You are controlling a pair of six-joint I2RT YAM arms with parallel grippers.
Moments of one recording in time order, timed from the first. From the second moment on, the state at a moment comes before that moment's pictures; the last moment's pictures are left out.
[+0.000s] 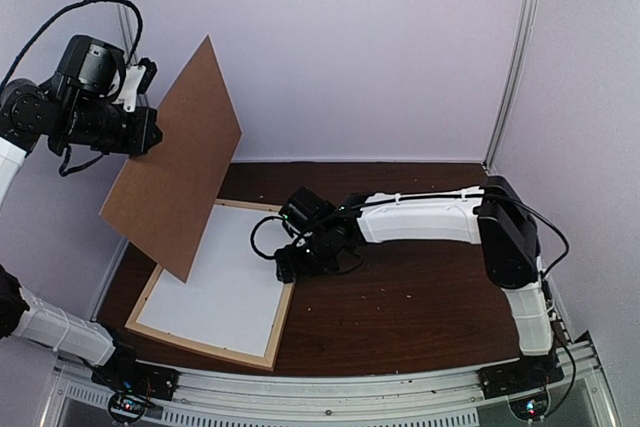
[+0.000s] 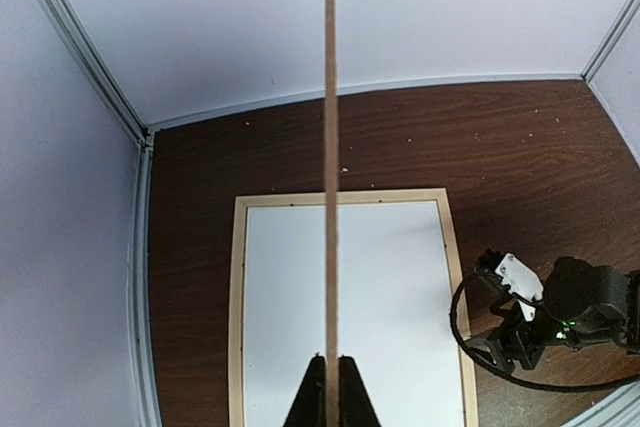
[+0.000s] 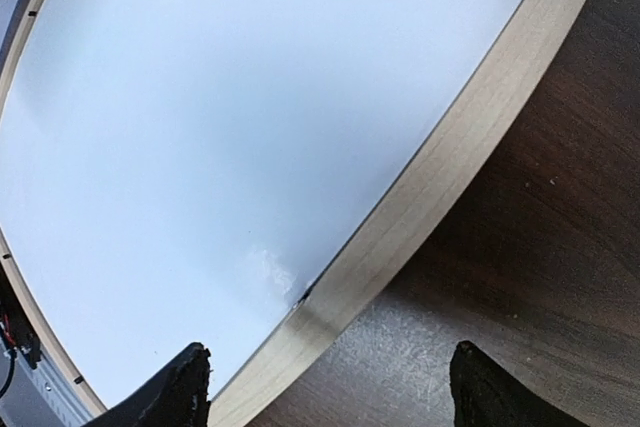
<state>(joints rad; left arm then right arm) -0.64 1.25 1.85 -1.27 -0.34 -0.28 1.03 2.16 1.72 -0.60 -0.05 0.63</state>
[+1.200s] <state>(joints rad) -0.64 1.23 1.75 -1.20 -0.22 -0.23 1.04 2.15 1.61 -0.58 0.10 0.71</state>
